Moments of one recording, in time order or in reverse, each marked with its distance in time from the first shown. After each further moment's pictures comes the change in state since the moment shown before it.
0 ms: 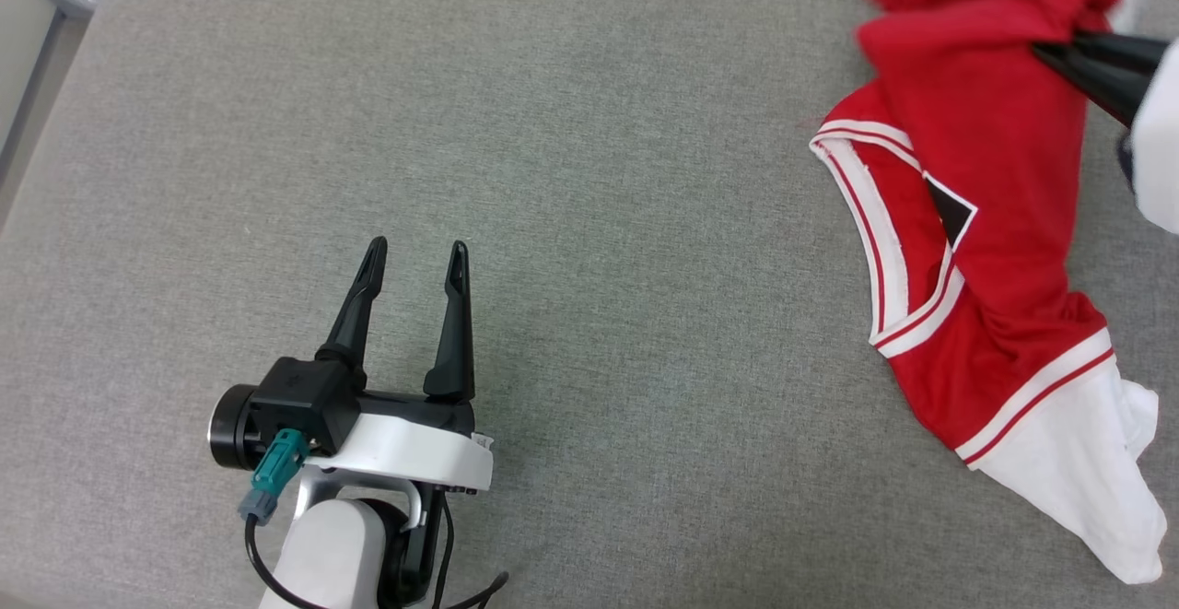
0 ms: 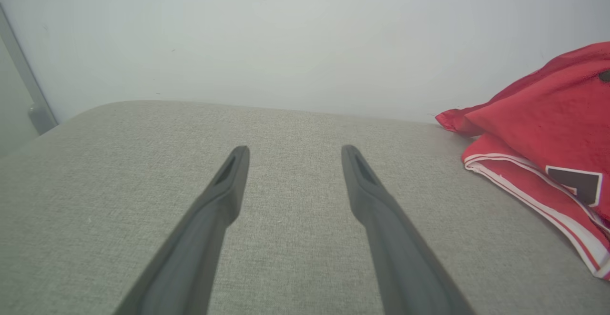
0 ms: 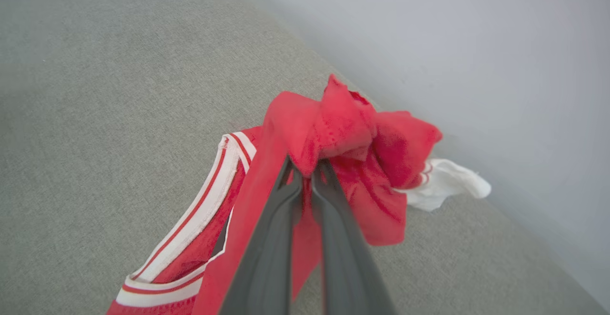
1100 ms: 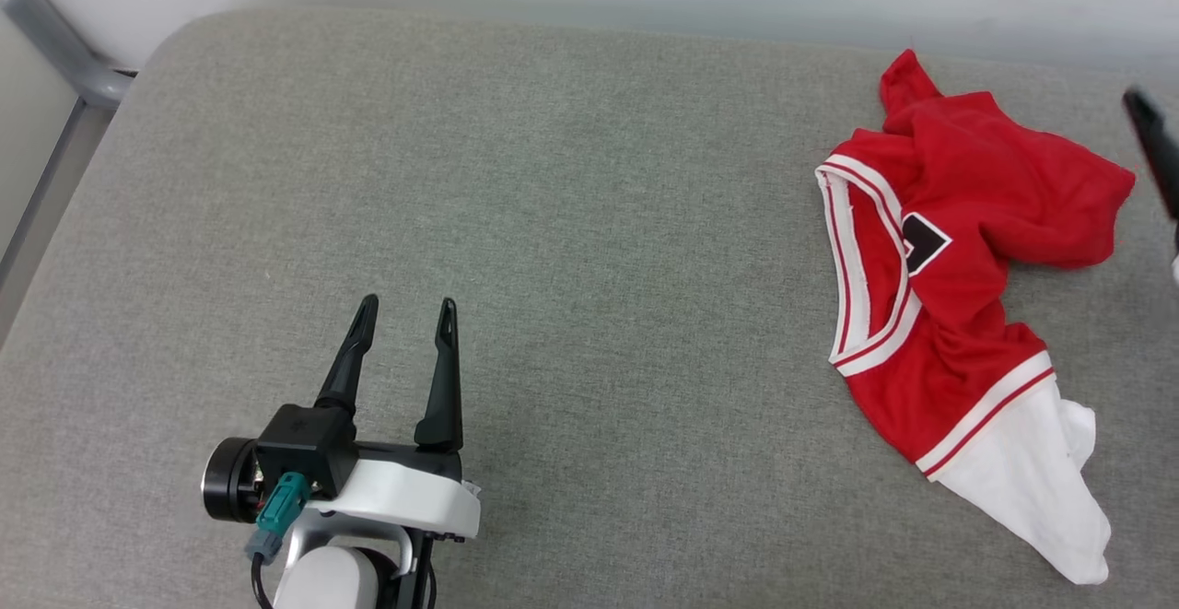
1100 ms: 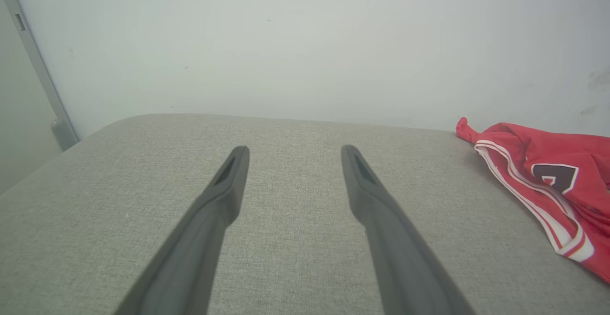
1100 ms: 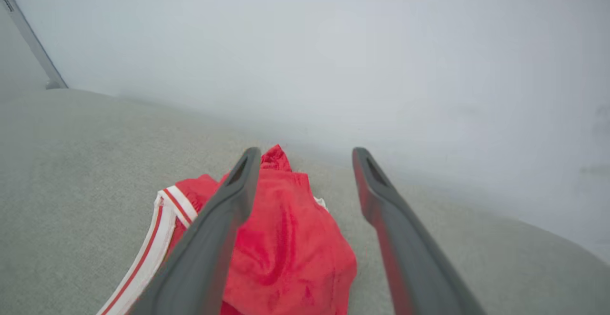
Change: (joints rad) left arm 0.082 0.000 0.026 0.017 0.044 -0.008 0.000; right arm 0.403 0.123 -0.372 0.362 -0.077 0.000 -0.520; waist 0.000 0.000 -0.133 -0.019
